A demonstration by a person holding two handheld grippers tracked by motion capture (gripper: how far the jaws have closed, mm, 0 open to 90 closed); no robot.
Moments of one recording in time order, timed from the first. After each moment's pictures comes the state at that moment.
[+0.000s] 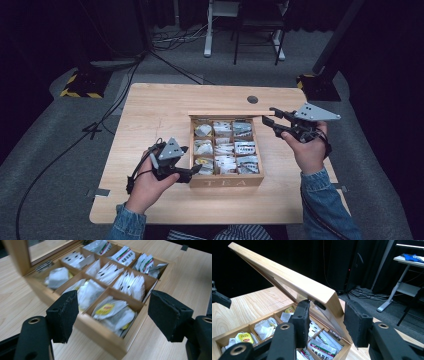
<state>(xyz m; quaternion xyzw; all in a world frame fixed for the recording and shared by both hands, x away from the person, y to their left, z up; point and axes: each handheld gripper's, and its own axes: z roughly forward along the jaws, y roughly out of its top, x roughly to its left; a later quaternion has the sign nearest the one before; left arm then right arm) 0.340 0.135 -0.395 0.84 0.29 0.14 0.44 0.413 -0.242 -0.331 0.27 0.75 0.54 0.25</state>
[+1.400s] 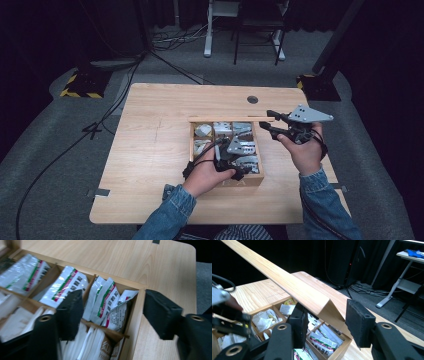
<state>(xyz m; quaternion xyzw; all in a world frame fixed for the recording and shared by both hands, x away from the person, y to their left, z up) 0.380 -0.005 -0.410 0.89 0.19 0.07 0.41 0.415 -0.235 -0.338 0.26 0.77 0.52 0.26</state>
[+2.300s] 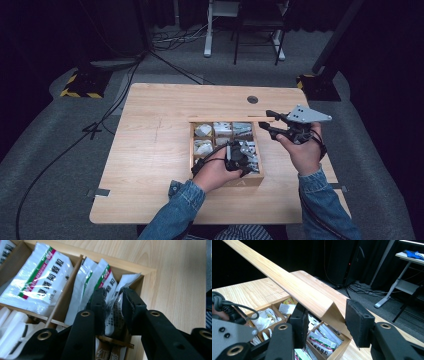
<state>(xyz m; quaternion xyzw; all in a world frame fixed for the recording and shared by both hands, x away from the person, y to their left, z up) 0.392 -0.029 -0.429 0.93 0.17 0.04 0.33 0.414 -0.232 -0.338 0.25 0.78 0.51 0.26</state>
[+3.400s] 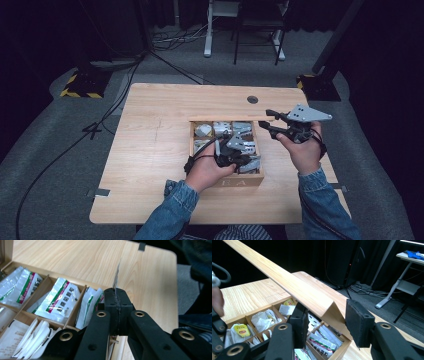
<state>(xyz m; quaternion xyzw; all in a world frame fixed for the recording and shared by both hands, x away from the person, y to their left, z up) 0.380 0.001 -0.387 0.89 0.17 0.04 0.43 0.416 -0.232 -0.337 0.25 0.77 0.52 0.26</state>
